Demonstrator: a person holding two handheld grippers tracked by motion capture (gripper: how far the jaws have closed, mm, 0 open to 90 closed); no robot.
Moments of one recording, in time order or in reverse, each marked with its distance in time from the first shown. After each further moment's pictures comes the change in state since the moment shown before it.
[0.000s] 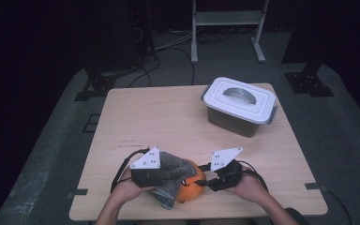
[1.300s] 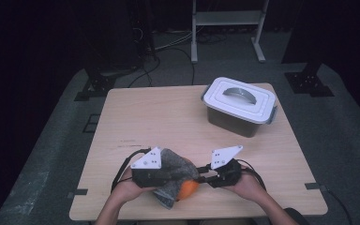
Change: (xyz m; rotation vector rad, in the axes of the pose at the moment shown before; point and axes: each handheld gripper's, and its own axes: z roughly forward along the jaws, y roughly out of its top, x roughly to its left) left arm -0.004 0.008 -0.003 -0.006 -0.020 0.020; right arm -0.004 -0.001 0.003 -0.040 0.038 0.019
